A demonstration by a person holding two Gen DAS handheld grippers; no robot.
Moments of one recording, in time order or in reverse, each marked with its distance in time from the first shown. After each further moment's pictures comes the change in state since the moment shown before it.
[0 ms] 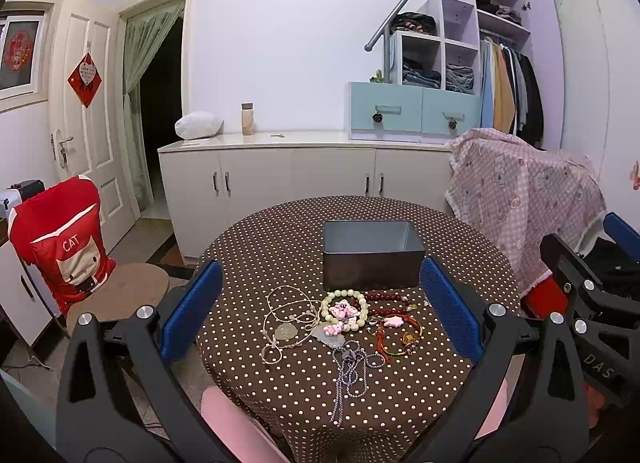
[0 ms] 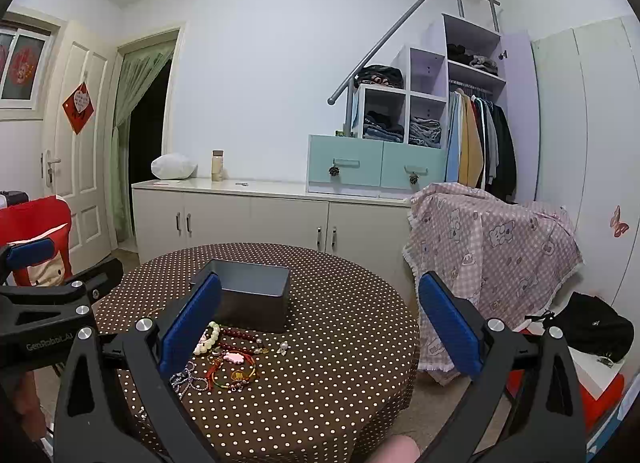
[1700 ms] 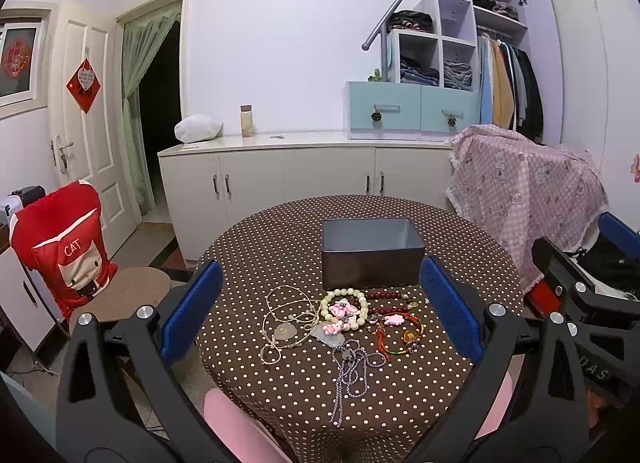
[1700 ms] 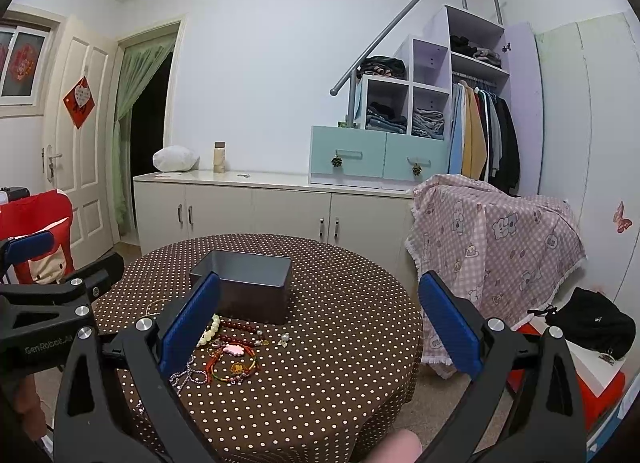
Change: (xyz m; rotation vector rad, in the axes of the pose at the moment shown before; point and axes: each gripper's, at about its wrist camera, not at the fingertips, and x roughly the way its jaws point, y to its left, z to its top) left arm 0.000 -0.003 -0.005 0.021 -0.009 0.004; right arm 0.005 -0.004 0.000 -0.002 0.035 0.017
